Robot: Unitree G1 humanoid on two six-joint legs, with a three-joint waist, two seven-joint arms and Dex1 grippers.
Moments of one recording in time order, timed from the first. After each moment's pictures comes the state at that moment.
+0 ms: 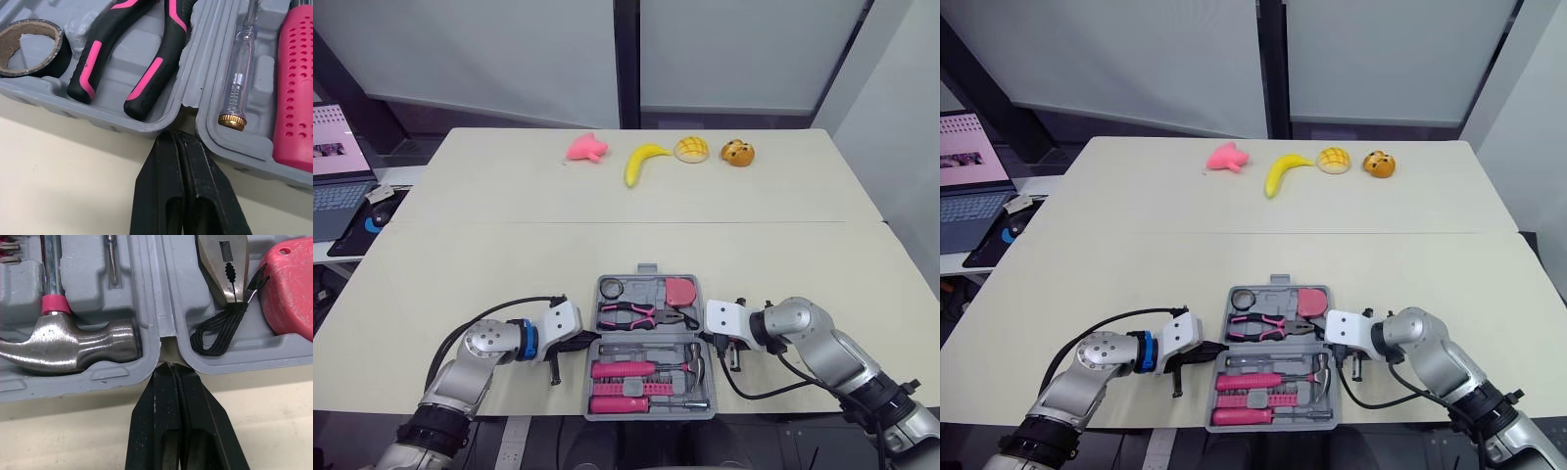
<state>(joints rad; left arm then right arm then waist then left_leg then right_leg) -0.14 0.63 -0.17 0.17 -0.03 0.00 -1.09 -0.30 -0.64 0.45 -0.13 -0.18 0.40 1.05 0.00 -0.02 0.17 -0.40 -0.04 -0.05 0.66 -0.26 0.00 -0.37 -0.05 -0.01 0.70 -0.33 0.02</state>
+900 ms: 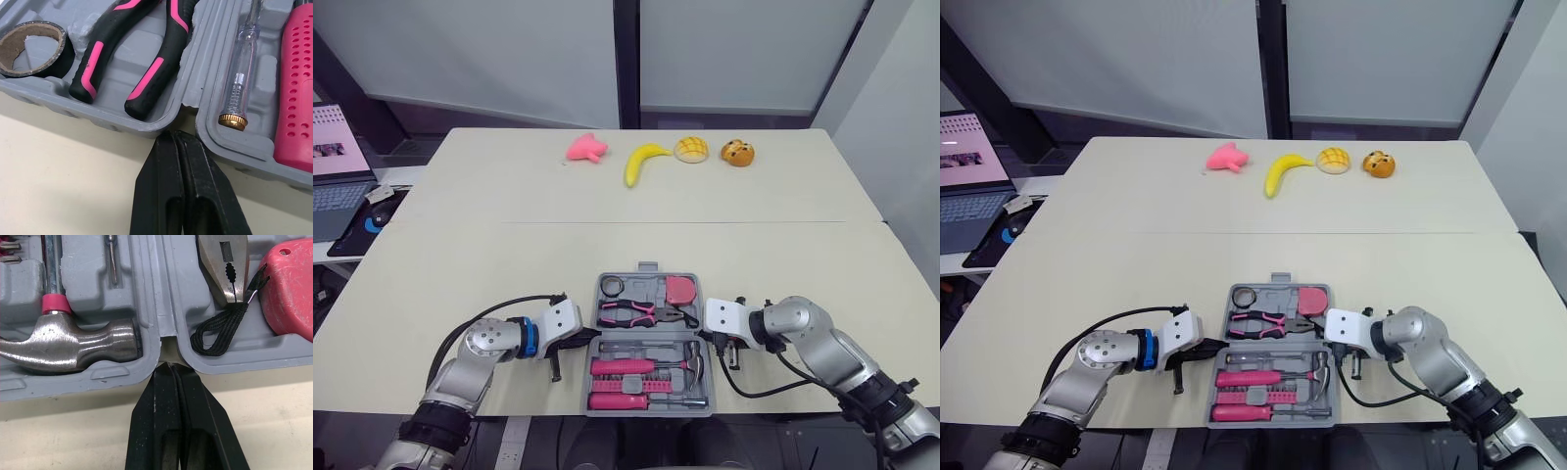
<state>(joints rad) -0.15 0.63 -0.17 0.20 -0.02 -0.03 -1.08 -0.31 -0.65 0.44 -0.12 -0.17 0.41 1.04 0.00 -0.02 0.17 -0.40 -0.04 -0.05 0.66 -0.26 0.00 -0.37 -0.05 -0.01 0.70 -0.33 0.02</state>
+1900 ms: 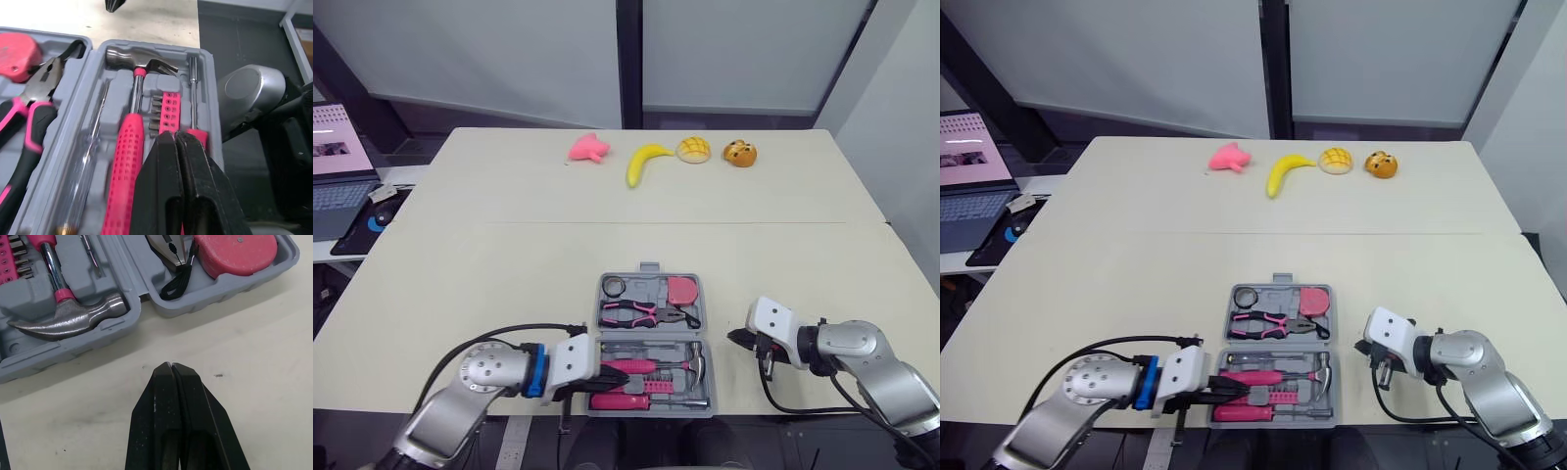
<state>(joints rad) 0.05 0.74 -0.28 -0.35 -0.16 0.17 -1.11 -0.02 -0.76 0.16 -0.36 0.04 0.51 0.94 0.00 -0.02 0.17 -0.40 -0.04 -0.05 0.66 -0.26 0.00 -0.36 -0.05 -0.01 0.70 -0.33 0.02</state>
